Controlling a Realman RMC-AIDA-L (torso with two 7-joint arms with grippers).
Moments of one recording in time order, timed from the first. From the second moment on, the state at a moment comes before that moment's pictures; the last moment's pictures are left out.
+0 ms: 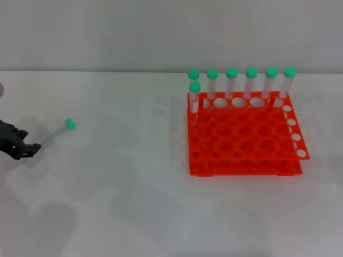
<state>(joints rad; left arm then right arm) -0.96 -2.03 2.85 -0.78 0.17 1.11 -1.31 0.56 2.02 -0.56 -0.16 -0.81 -0.86 0.19</state>
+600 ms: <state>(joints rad) -0.96 -2.03 2.85 -0.73 0.17 1.03 -1.29 0.57 2.02 -0.56 -0.16 -0.81 -0.85 0.19</state>
